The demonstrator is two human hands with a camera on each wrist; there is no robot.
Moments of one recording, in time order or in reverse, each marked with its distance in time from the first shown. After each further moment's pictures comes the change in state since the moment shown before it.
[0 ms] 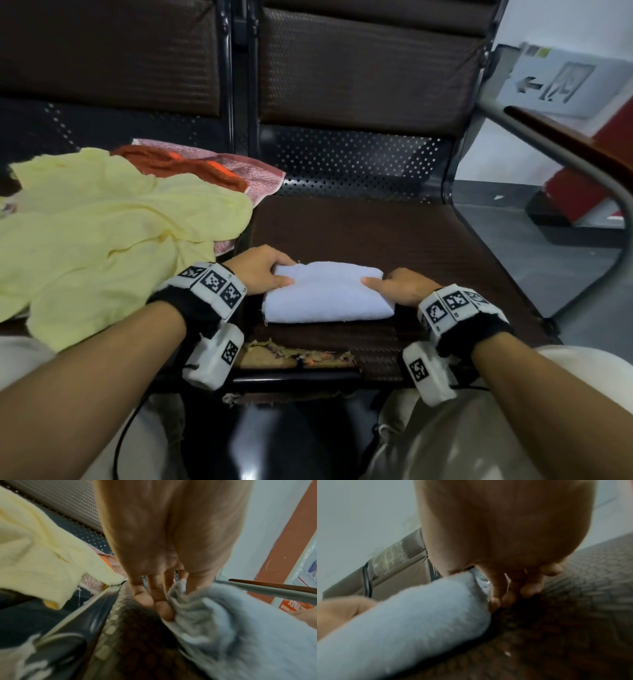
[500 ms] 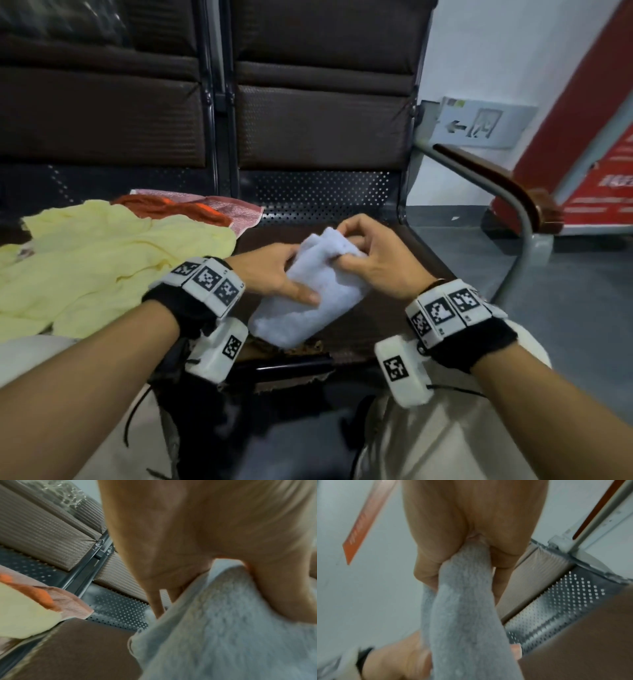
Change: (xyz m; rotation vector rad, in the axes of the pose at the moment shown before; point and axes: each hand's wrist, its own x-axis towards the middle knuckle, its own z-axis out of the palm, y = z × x) left_hand -0.070 0.104 -0.028 -0.211 -0.088 0.278; right_hand -0.157 -0.021 -0.032 0.576 0.349 -0.788
